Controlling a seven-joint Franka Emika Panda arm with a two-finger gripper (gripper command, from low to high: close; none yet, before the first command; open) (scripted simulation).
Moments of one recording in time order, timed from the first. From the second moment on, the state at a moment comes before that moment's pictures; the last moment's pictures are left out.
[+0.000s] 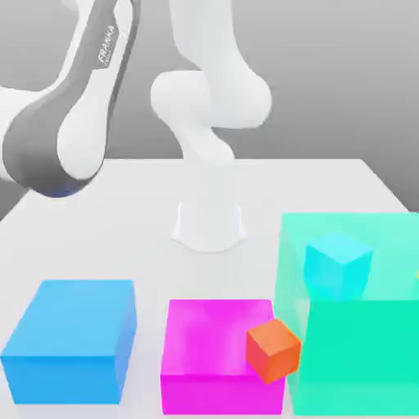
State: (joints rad) arm -0.35 0.39 -0.19 -2.08 0.13 2.52 1.25
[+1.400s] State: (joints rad) arm 0.12 -0.02 0.06 -2.43 0.00 2.42 2.30
